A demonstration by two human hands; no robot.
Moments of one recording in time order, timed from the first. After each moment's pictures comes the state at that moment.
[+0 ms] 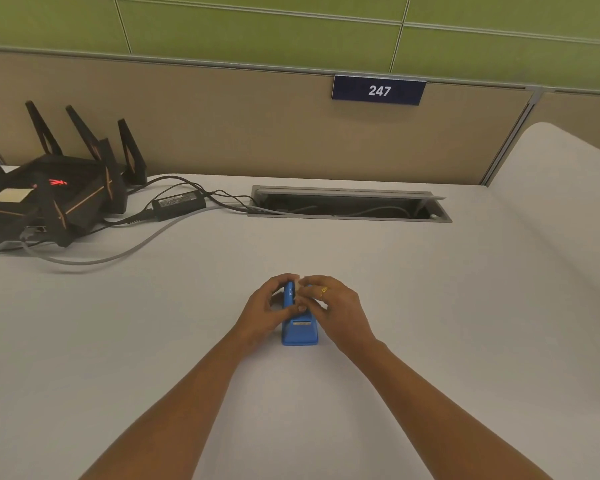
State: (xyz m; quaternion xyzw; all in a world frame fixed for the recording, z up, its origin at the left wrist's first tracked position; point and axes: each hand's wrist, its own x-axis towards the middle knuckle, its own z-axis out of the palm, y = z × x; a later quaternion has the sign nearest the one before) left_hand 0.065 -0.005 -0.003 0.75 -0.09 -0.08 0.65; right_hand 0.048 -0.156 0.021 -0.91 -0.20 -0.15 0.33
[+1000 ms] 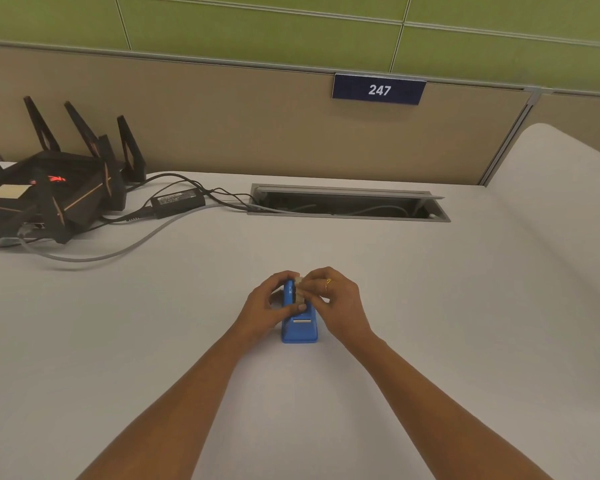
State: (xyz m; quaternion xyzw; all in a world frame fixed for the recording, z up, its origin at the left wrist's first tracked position) left_hand 0.066 -0.004 -0.004 0.75 -0.10 -0.07 0.65; right_hand 0.050 -0.153 0.028 -0.88 -0.14 -0.12 0.44
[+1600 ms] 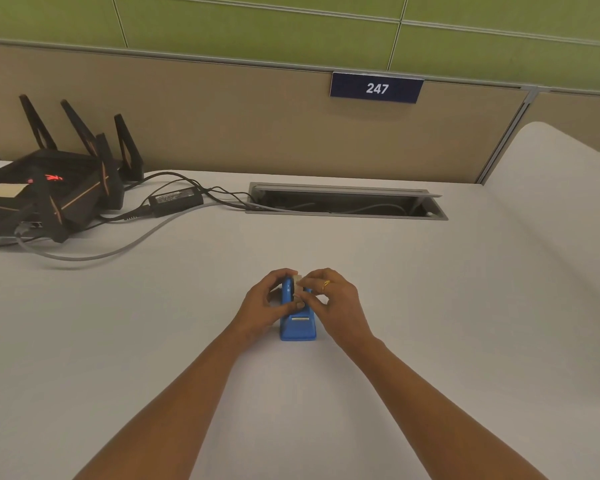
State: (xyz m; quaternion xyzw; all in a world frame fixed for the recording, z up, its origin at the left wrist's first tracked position) left_hand 0.067 -0.004 -0.005 0.74 -0.11 -0.07 0.66; right_hand 0.047 -0.153 0.023 -0.90 -0.15 -0.16 0.39
